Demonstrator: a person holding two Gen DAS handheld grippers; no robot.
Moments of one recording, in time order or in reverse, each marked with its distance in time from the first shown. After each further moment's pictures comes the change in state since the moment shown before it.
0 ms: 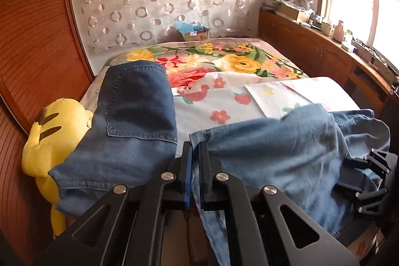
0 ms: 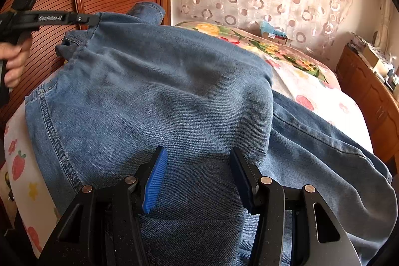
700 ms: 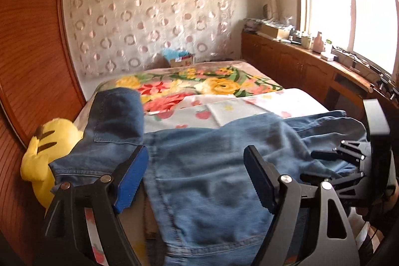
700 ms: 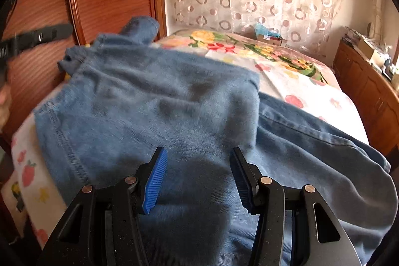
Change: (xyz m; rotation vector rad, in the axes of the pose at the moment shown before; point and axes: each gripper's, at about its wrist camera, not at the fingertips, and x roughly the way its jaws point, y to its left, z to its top) left arm -0.069 -0.058 -0.026 0.058 -0.168 -0.075; right arm -0.026 -0.009 -0.008 0.076 -0.057 0.015
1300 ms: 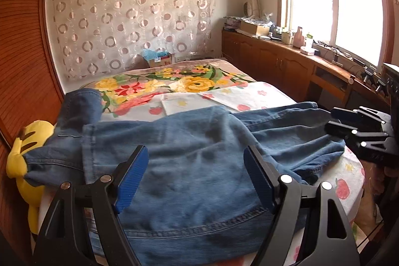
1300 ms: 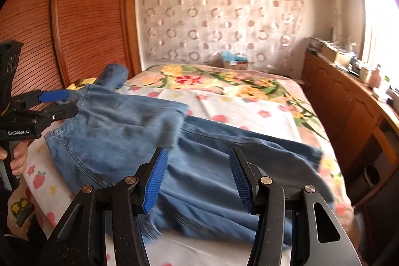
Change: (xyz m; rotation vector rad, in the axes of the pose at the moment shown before) left arm -0.004 -0.081 -0.012 0.028 0.012 -0.084; right arm -0.110 -0.056 -0.045 0.113 -0.173 -0.144
